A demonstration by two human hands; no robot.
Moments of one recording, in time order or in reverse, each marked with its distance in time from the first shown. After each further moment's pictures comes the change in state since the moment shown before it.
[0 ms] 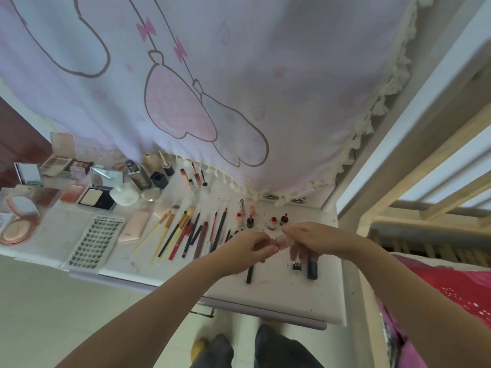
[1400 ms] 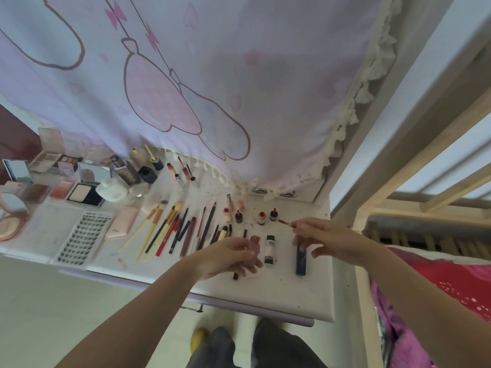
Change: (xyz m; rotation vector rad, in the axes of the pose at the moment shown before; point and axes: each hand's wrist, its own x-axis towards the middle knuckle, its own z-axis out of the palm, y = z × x) left_hand 0.008 -0.025 0.016 -0.730 -0.204 -0.323; right_hand -0.006 0.069 -0.024 0.467 0.087 -0.042
